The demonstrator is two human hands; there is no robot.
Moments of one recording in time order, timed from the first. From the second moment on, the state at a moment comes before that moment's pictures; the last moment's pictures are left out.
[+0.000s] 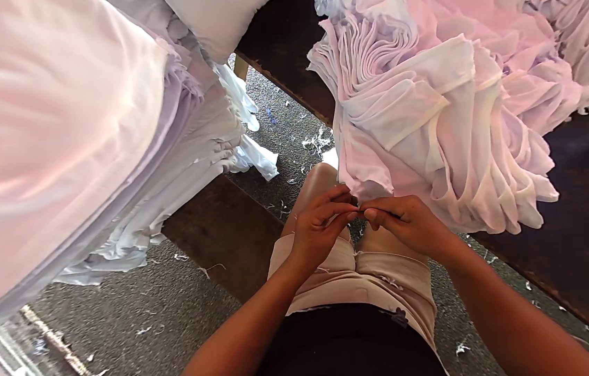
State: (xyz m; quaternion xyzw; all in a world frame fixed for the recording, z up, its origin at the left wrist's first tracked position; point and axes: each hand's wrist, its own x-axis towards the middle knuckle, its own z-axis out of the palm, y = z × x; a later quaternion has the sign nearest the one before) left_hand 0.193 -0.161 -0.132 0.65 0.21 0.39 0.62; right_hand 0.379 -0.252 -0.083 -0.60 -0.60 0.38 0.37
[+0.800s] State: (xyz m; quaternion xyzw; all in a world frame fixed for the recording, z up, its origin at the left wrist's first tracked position) left_hand 0.193 -0.161 -0.129 0.65 0.21 0.39 0.62; right_hand 0.375 -0.256 -0.080 -0.64 -0.63 0.29 0.33
